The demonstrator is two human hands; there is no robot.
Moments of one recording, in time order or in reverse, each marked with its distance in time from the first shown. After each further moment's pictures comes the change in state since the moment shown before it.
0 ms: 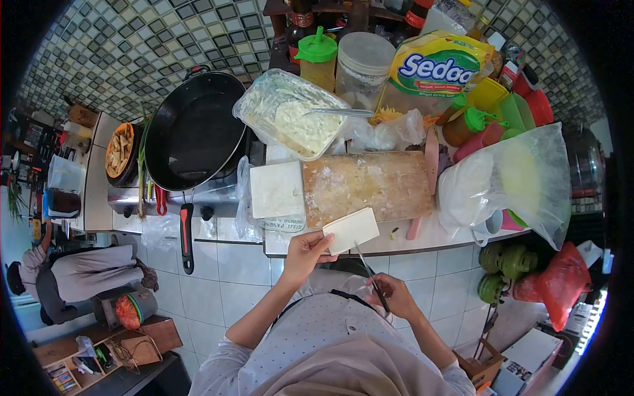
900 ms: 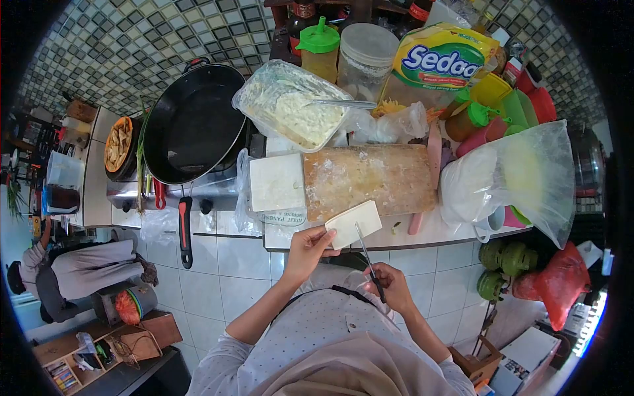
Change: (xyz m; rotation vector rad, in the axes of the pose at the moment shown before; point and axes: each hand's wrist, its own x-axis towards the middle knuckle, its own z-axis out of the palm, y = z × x) left_hand -0.001 -0.007 0.003 0.014 0.004 0.039; right_hand 0.010 -0.008 0.013 0.248 0.063 -0.019
